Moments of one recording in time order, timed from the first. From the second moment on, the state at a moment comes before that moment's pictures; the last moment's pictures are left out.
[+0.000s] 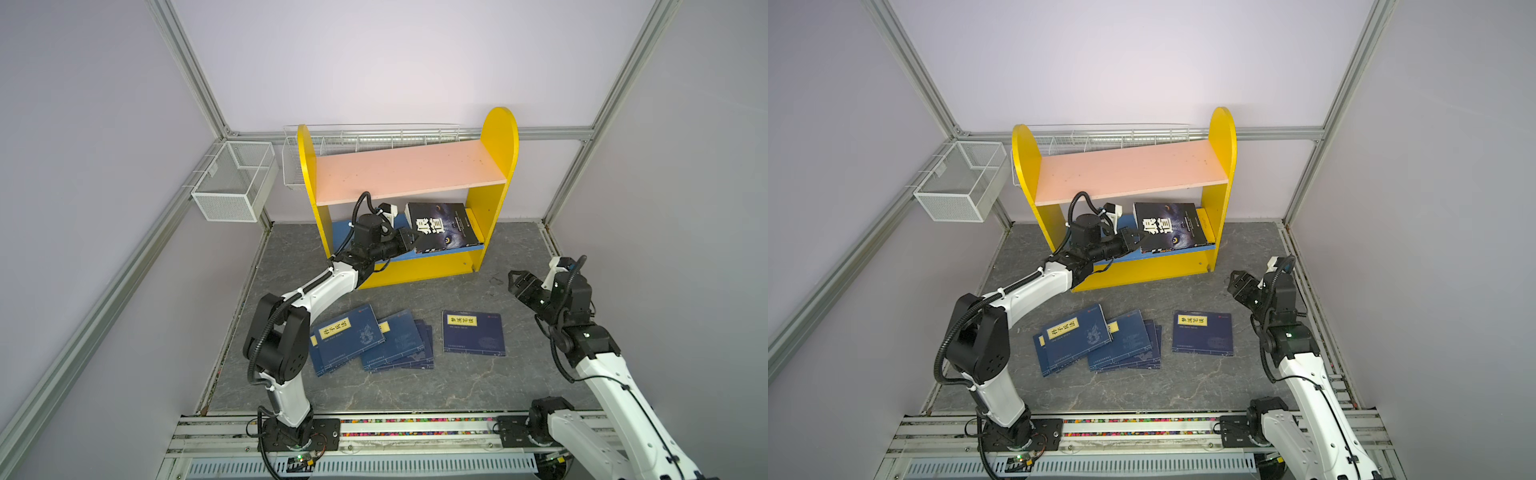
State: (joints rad) left arm -0.54 1.82 1.38 0.21 0.48 -0.83; right arm 0.11 0.84 0.74 -0.36 -0.03 0.70
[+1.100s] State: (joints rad) left arm -0.54 2.07 1.59 0.21 0.49 -0.94; right arm 0.11 0.86 0.74 -0.37 -0.06 0.65
